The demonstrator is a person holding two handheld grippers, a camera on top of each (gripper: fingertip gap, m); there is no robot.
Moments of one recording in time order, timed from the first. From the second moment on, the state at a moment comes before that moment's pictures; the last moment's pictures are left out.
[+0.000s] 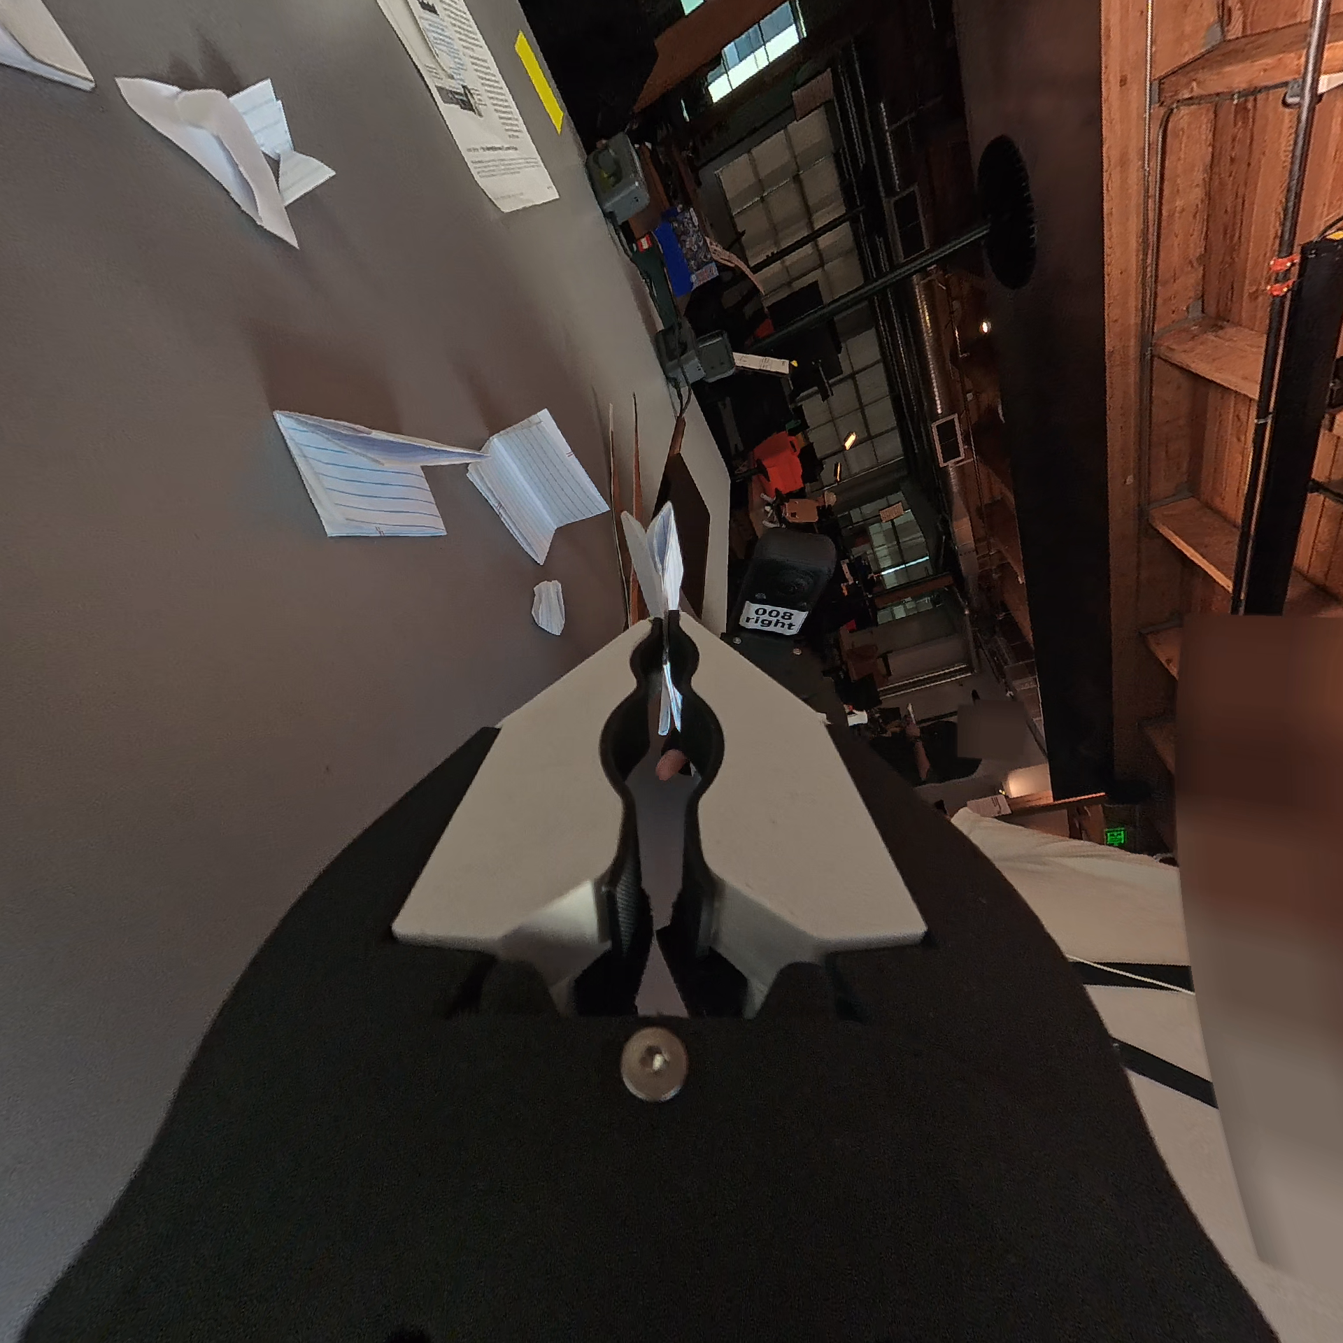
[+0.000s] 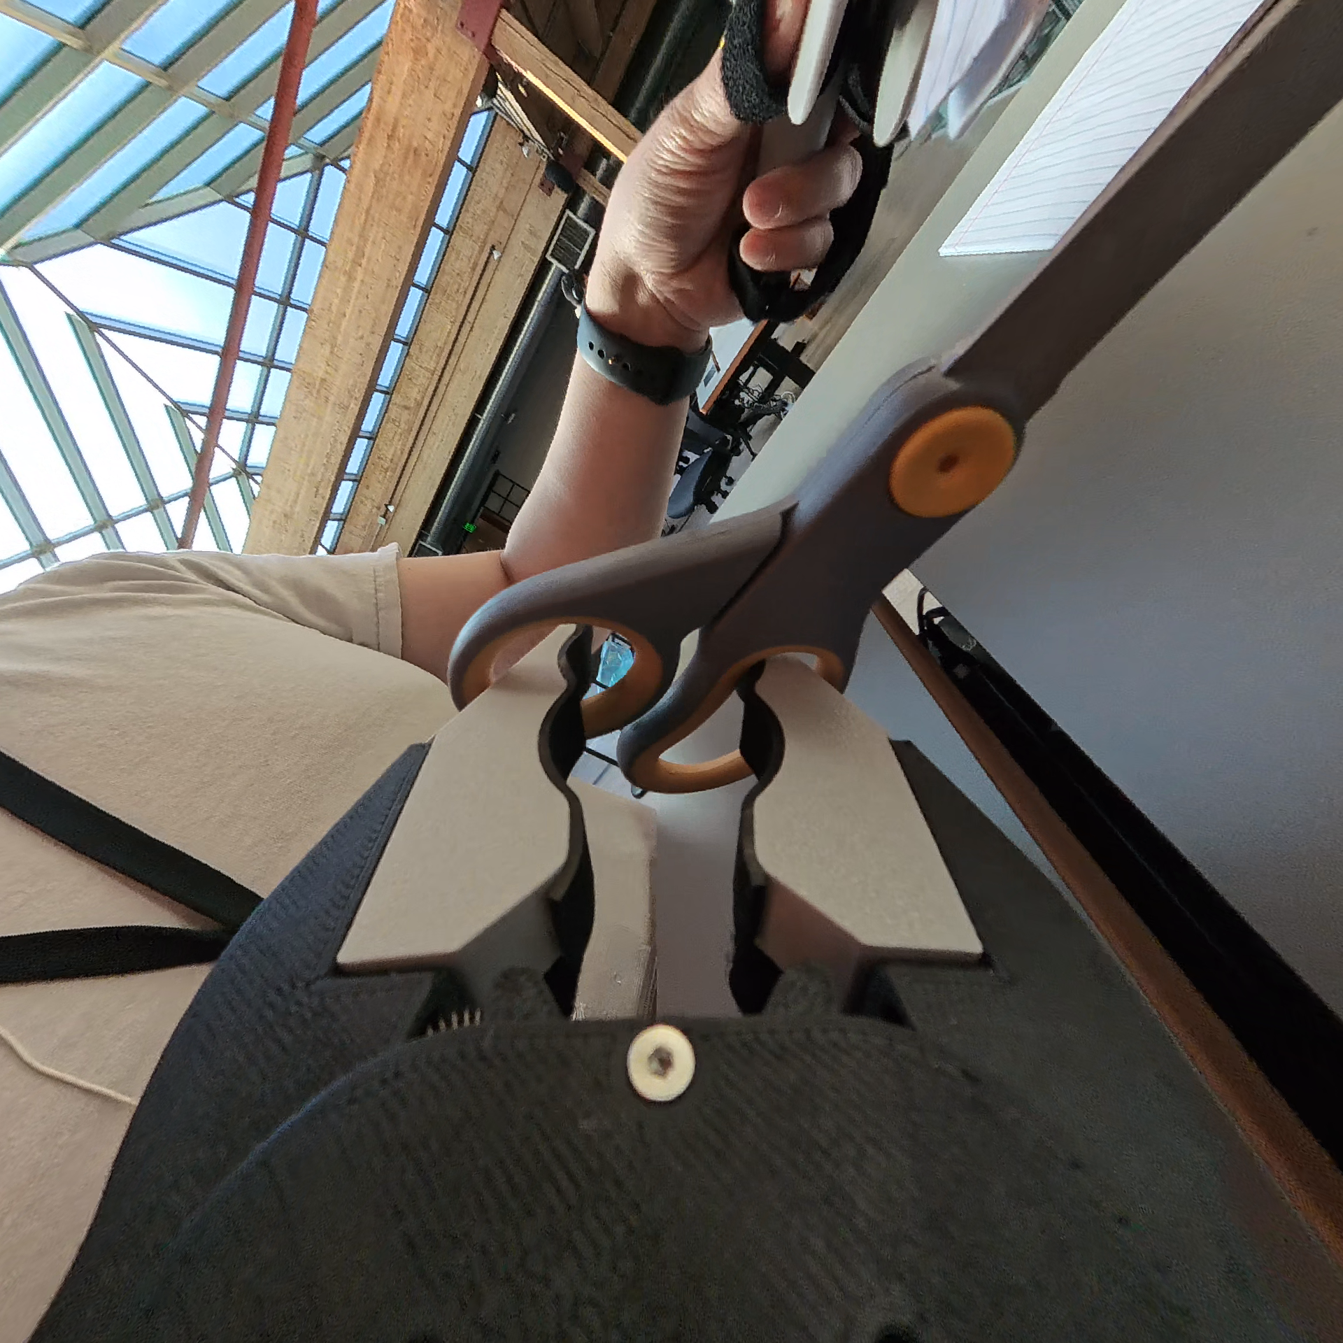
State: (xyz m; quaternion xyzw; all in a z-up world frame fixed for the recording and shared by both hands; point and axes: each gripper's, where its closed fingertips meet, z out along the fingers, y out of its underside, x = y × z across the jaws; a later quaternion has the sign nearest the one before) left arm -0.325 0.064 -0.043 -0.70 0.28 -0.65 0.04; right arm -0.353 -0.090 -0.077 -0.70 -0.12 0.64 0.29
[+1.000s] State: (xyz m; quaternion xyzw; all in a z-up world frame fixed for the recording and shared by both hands) left arm -0.309 0.036 -0.070 -0.70 0.28 -0.65 -0.02; right arm -0.355 -0.129 -0.099 -0.72 -0.09 0.64 0.25
